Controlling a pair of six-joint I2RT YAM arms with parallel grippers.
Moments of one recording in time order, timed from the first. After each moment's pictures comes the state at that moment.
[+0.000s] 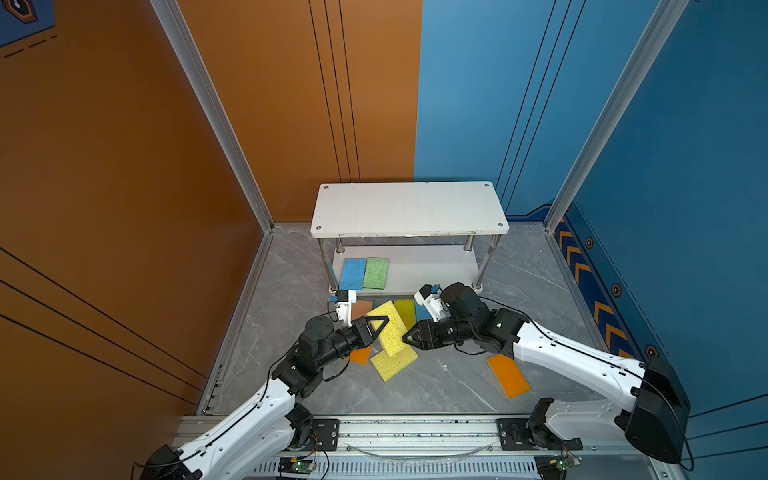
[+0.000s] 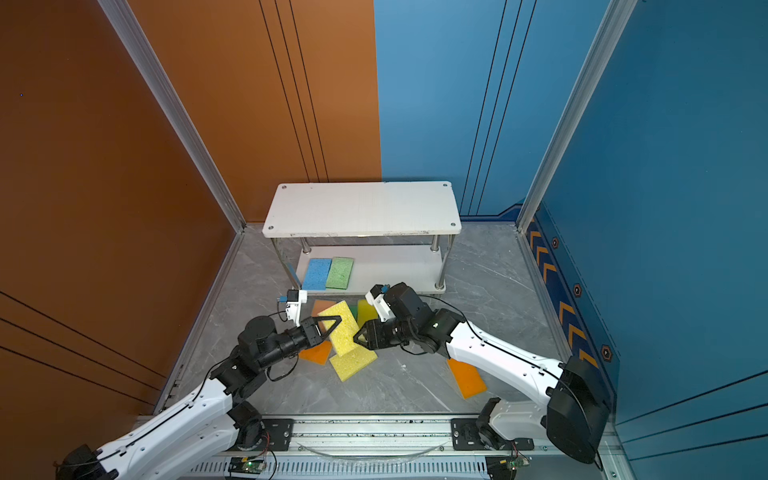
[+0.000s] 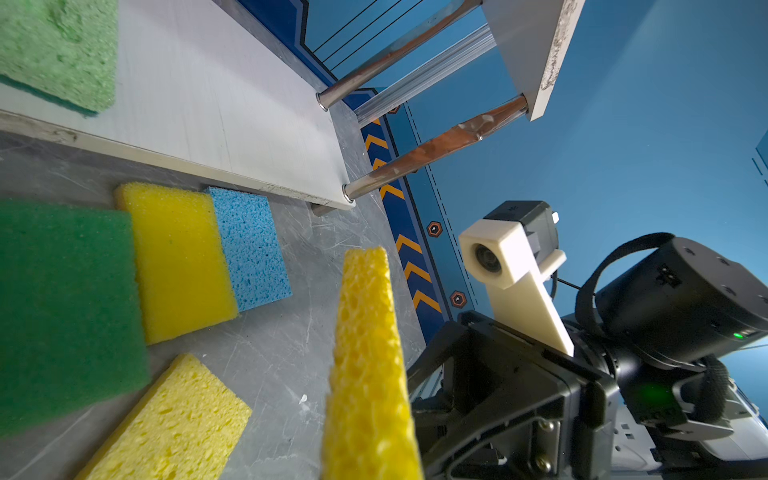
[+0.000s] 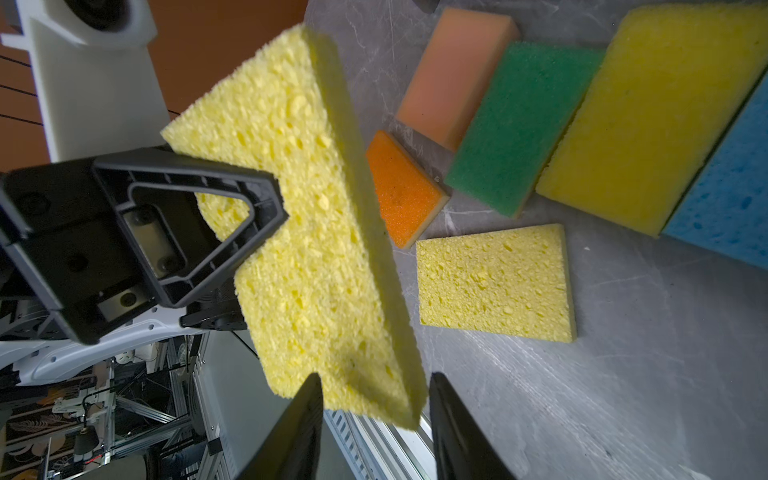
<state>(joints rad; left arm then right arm) -0.57 0.75 0.33 0.25 0.36 -1.01 0.87 1.29 0.94 -0.38 -0.43 0.70</state>
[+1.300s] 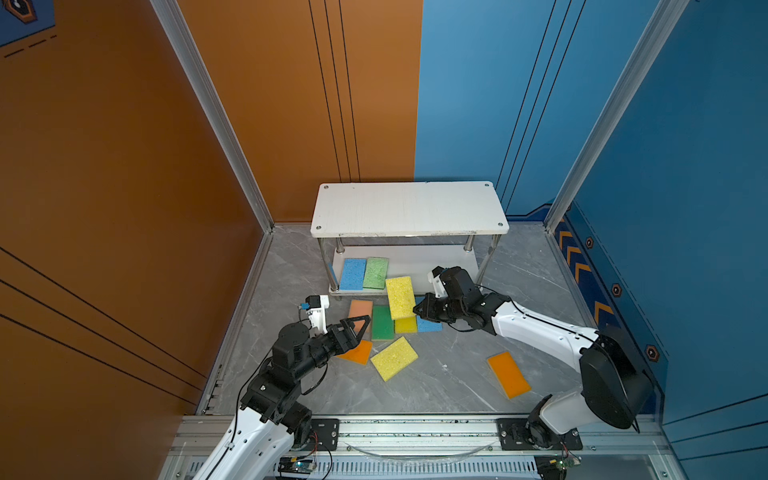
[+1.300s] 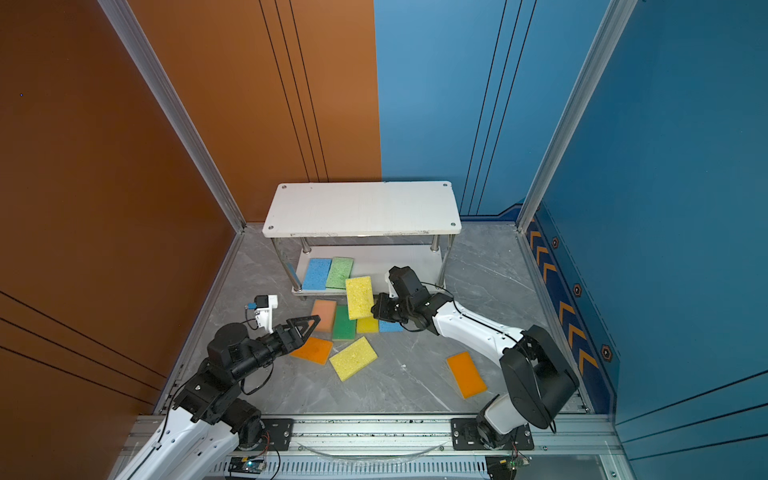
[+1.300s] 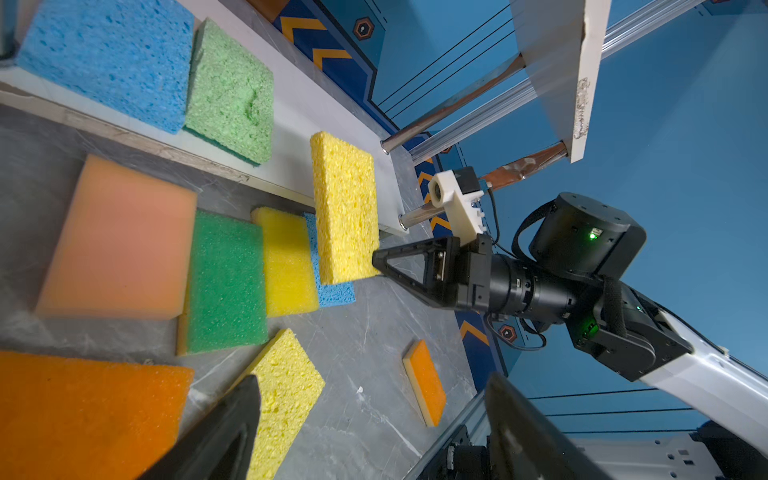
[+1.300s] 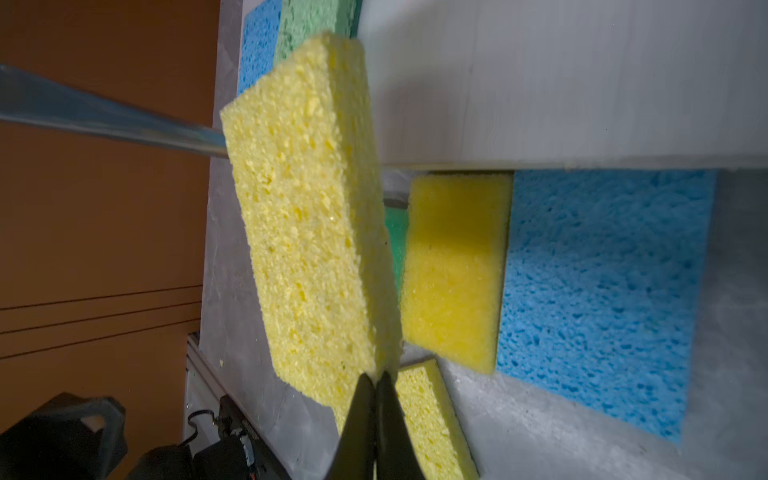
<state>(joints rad) -0.40 0.42 0.41 -0.30 0.31 -0.91 0.65 1.57 1.01 -0.20 -0.27 0.81</state>
